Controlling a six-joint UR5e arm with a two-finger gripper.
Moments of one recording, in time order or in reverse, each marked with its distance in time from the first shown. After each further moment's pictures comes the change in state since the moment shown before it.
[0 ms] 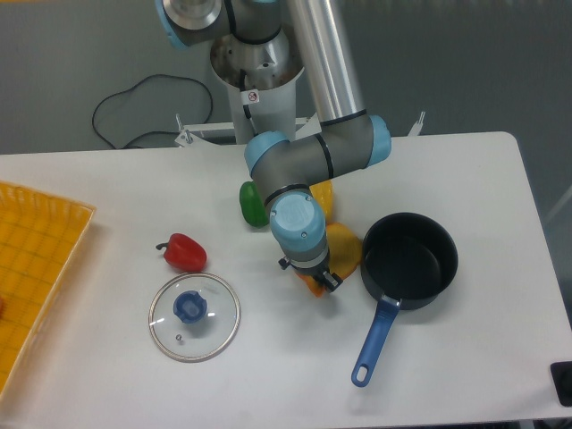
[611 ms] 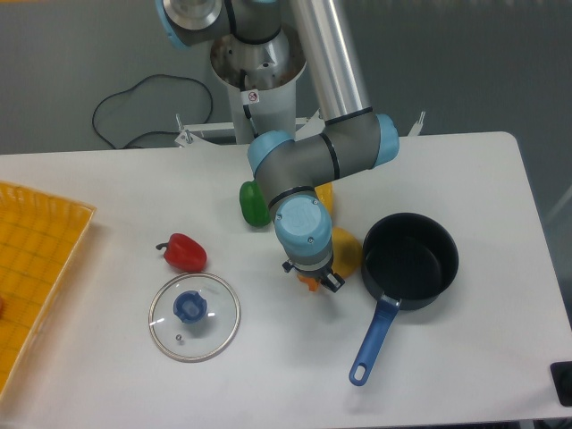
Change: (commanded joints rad) arm 0.003 0.021 0.074 -0.133 -0.014 -0.015
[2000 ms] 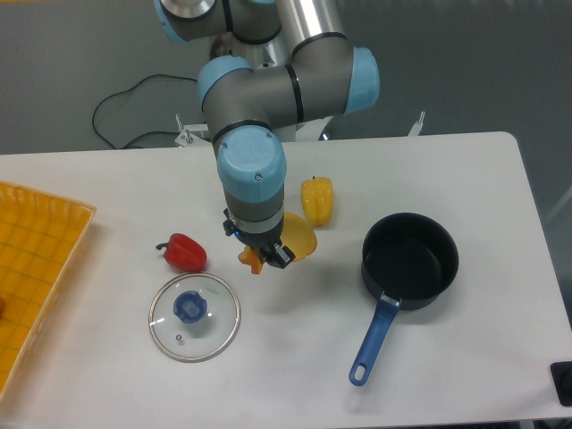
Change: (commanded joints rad) arm -0.092 0.158 0.156 -0.273 -0.147 -0.104
